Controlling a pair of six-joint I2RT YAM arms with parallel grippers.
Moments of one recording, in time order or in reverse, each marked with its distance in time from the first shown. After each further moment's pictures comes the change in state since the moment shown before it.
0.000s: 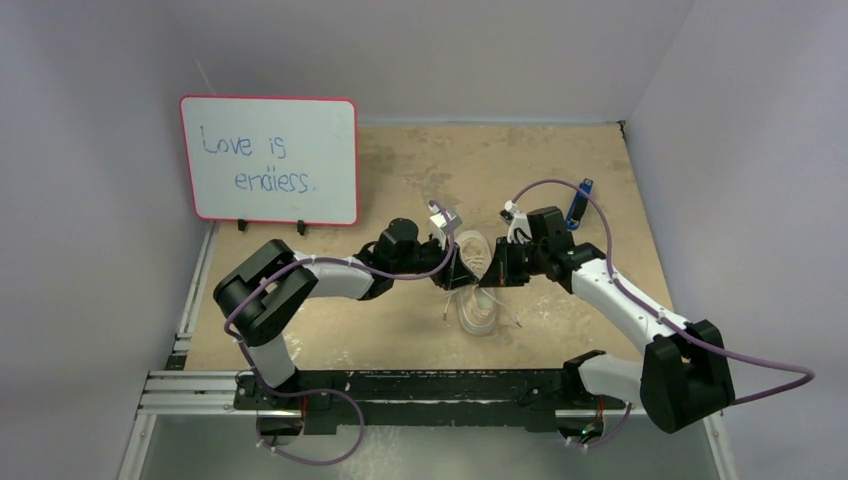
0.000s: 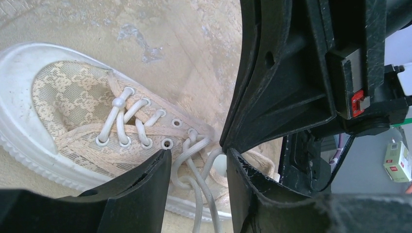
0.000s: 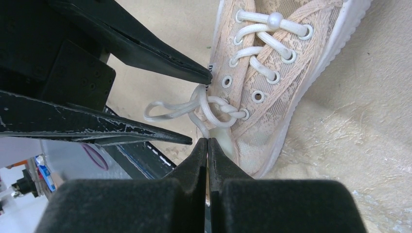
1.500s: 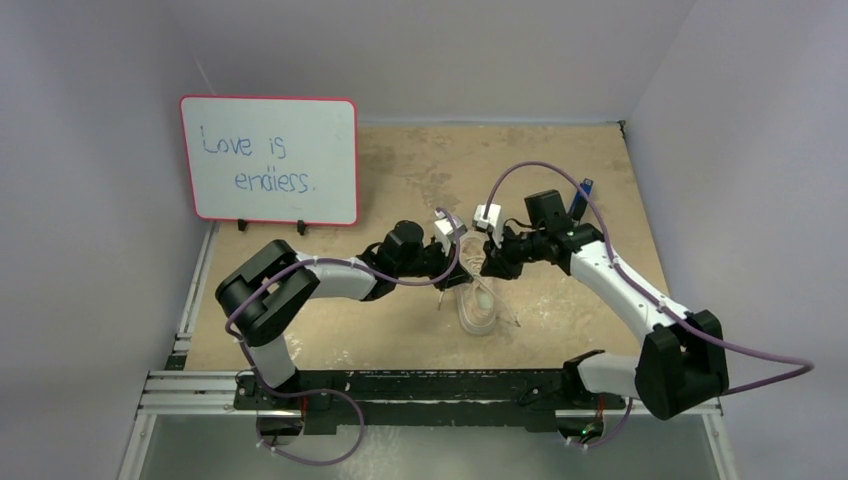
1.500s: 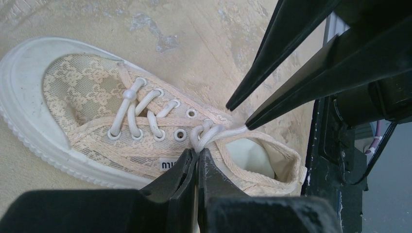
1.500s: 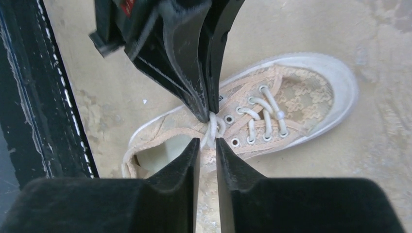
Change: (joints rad) left arm -0.022 0.007 0.013 -0.087 -0.054 0.139; right arm -0.005 0.053 0.186 -0.152 -0.175 -0.964
